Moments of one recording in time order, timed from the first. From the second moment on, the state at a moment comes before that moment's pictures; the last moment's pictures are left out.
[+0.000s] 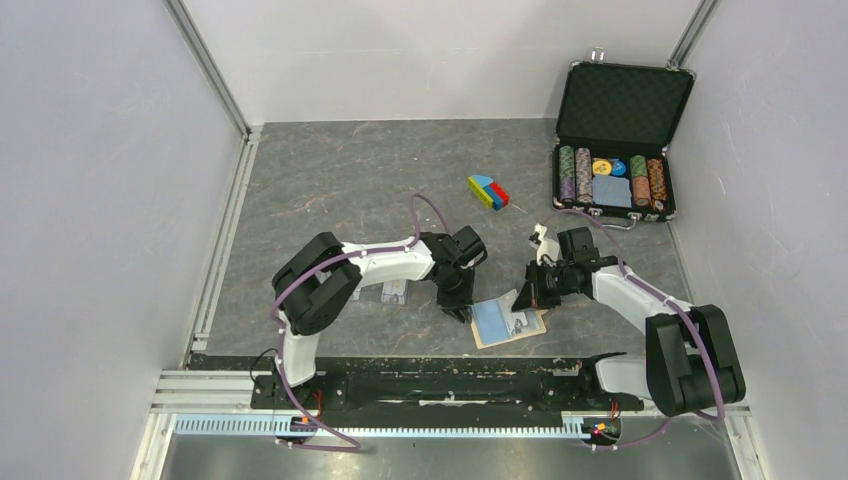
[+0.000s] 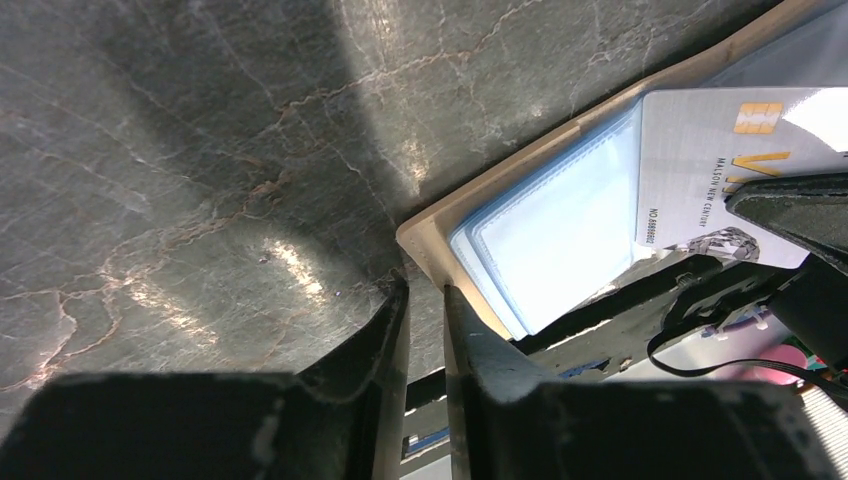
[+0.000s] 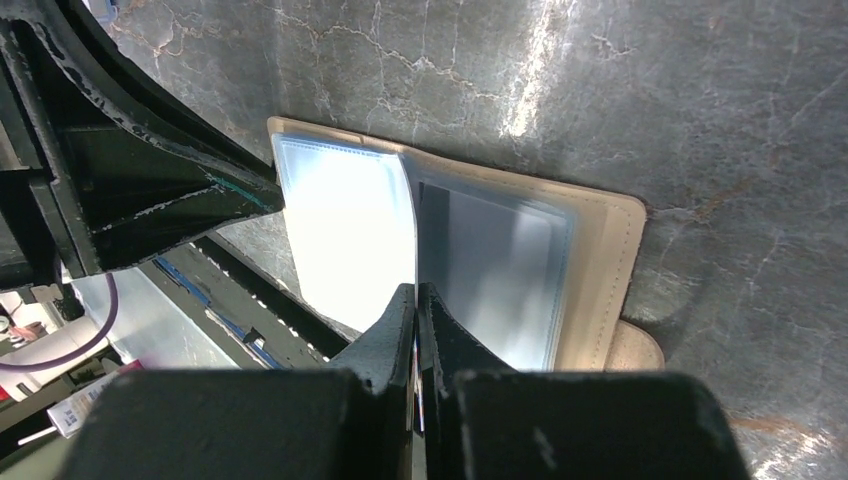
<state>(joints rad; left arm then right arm) -0.96 1.95 1.26 -0.58 0.25 -0.82 0.18 1.28 0.53 -0.43 -0.62 0.19</state>
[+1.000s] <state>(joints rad) -1.00 2.00 1.33 -0.65 0.27 -0.82 0.16 1.30 0.45 -0.30 -0.69 0.23</state>
